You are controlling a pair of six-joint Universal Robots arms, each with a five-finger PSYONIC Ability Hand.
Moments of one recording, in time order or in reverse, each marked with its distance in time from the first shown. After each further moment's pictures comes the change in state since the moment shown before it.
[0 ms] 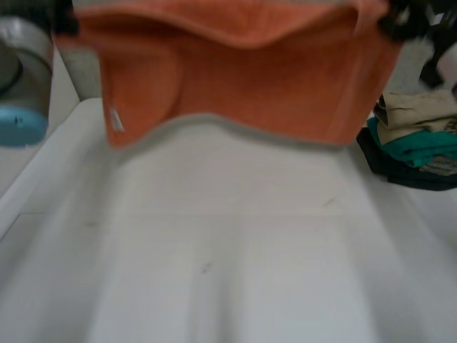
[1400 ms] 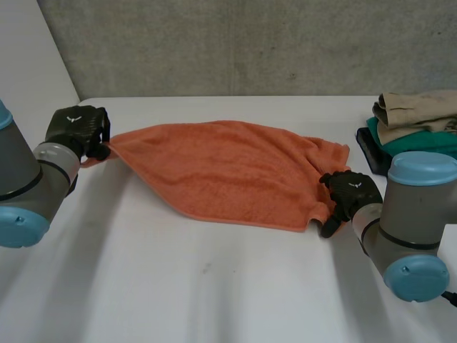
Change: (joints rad) left arm 0.055 0.076 -0.559 0.059 0.161 0.036; right arm 0.270 0.123 0.474 0.229 0.490 -0.278; left_hand 0.000 0.002 0.002 0.001 0.000; right_hand -0.822 -0.892 -0.922 -0.911 -0.933
